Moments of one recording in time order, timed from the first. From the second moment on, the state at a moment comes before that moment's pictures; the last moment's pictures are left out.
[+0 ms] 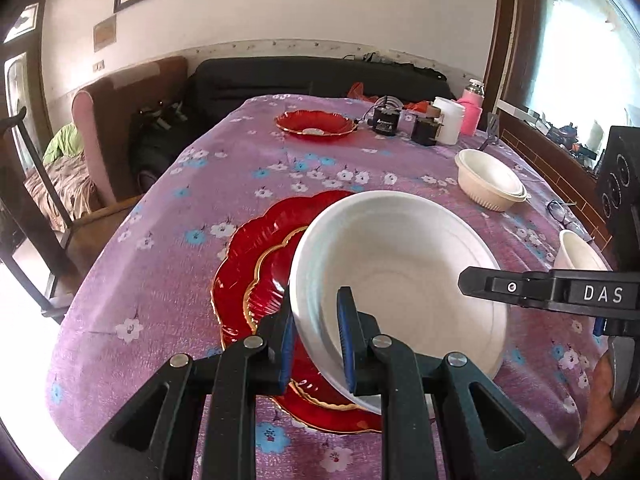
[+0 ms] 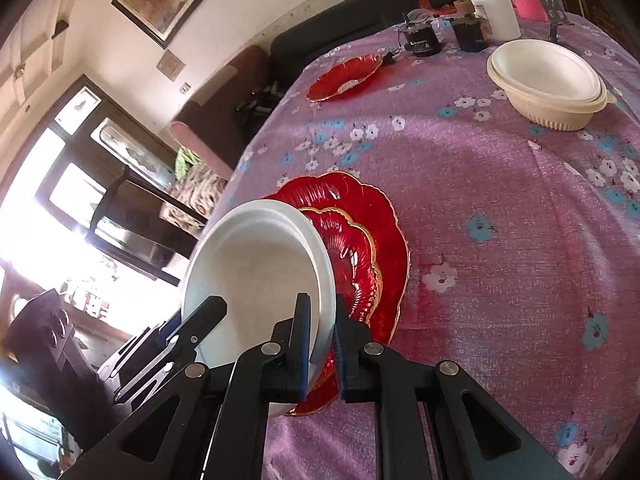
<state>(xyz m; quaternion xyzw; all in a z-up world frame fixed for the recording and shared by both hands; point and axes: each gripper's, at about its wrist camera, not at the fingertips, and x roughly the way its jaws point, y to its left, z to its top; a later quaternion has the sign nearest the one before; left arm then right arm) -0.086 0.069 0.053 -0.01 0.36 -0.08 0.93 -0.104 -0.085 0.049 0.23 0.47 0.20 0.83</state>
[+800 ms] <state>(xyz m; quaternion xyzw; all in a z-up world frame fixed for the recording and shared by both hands) -0.080 0.090 0.058 -0.05 0.34 -0.04 0.94 -0.124 -0.130 0.057 0.26 0.43 0.15 0.85</state>
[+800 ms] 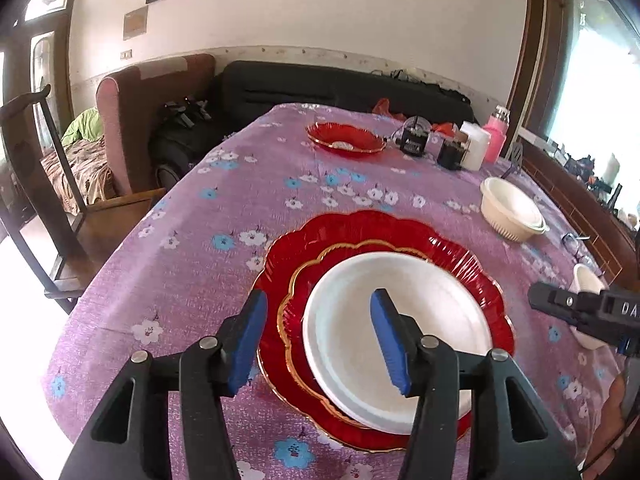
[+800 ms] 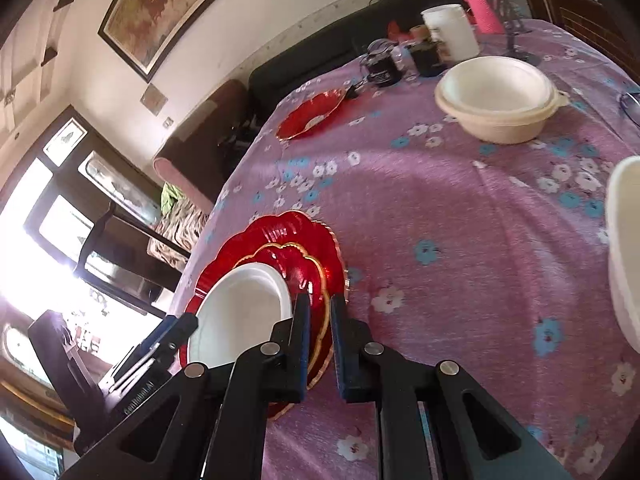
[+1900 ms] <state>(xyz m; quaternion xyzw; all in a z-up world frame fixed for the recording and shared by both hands) 0.105 -0.102 0.080 -0.17 0.56 -0.24 0.78 -0.082 -0.321 0.107 0.30 0.40 0.04 0.86</state>
